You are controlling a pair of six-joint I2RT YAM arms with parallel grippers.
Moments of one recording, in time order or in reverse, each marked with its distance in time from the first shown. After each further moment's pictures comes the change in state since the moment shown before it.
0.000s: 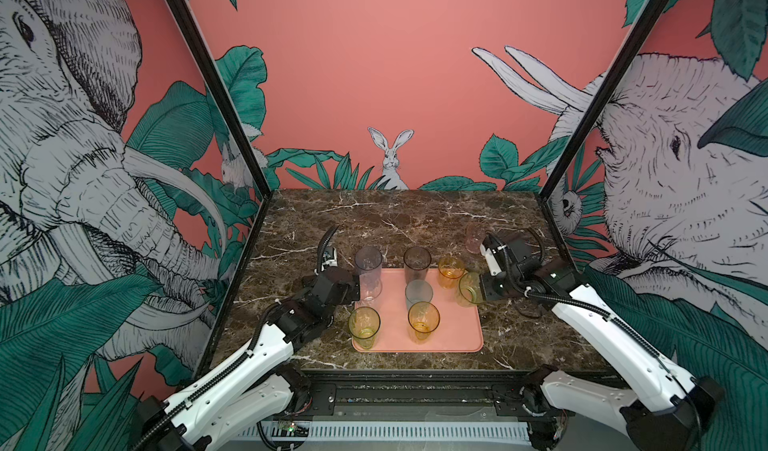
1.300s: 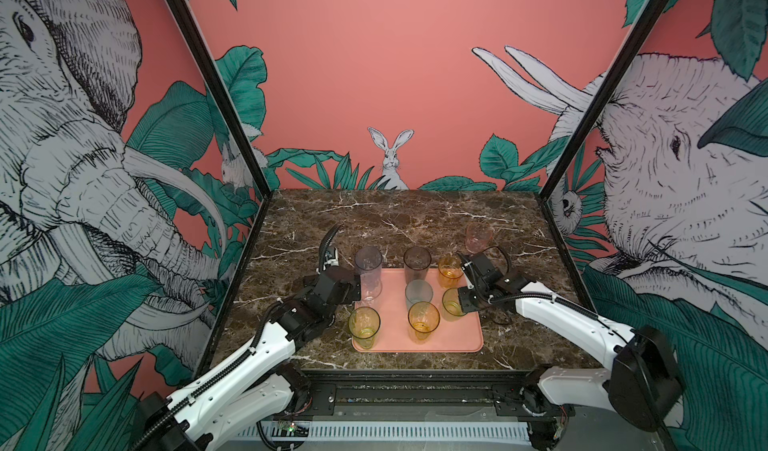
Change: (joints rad) left arm 0.000 0.019 0.000 0.012 0.002 0.000; right arm 0.072 0.190 -0.220 0.307 0.016 0.098
